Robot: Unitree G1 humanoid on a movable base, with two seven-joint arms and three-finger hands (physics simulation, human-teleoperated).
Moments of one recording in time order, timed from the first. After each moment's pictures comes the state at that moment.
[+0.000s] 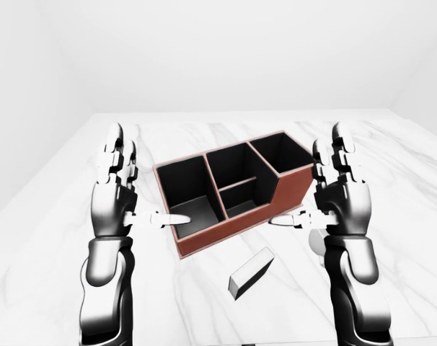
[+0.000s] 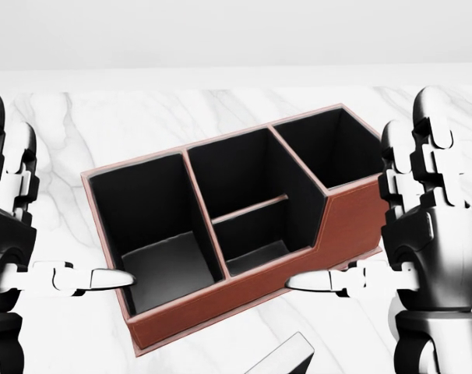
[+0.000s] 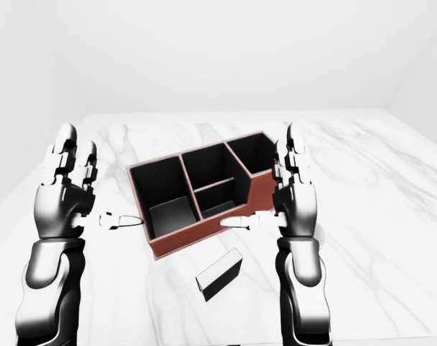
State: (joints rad) left arm -0.04 0.07 0.16 -0.52 -0.05 0.09 -0.10; right arm 0.00 -0.02 -0.07 -0.57 0.11 0.09 0.03
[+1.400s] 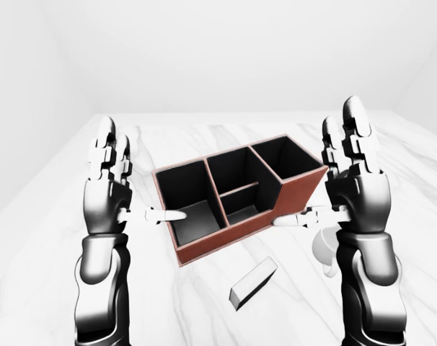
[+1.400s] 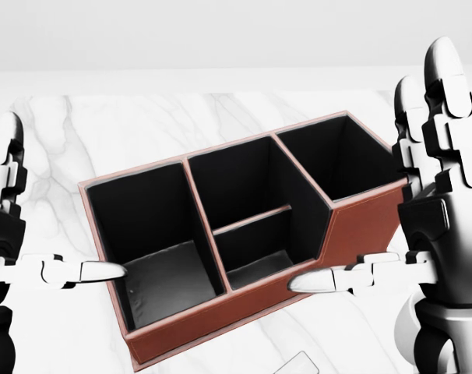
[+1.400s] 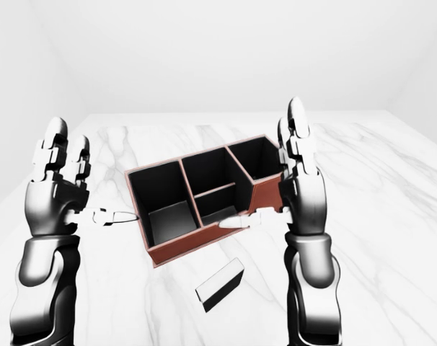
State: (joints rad) left arm -0.07 0.09 0.18 -0.52 -0.07 0.09 -0.10; right arm -0.05 -0.06 -0.09 -0.67 0.00 0.09 0.11
